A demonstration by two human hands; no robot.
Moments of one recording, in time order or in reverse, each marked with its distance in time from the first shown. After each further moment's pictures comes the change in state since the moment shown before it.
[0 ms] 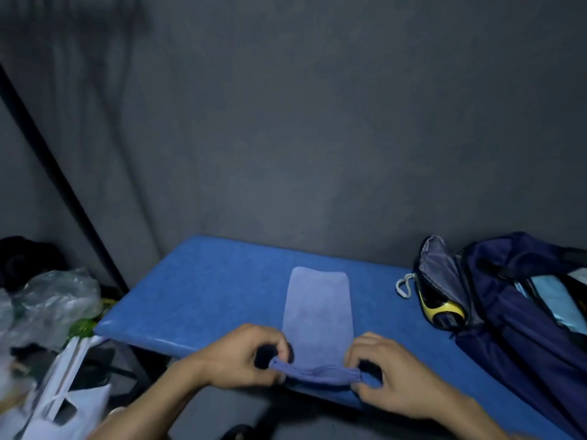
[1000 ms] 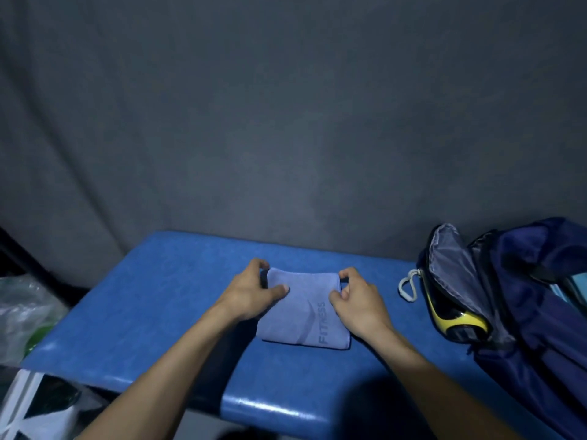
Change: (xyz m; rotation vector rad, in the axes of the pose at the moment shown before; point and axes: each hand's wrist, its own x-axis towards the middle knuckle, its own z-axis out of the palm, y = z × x) left_hand 0.147 -0.086 -0.019 -0.126 0.391 -0.704; right_hand 0.132 0.095 0.012 0.119 0.347 0.749
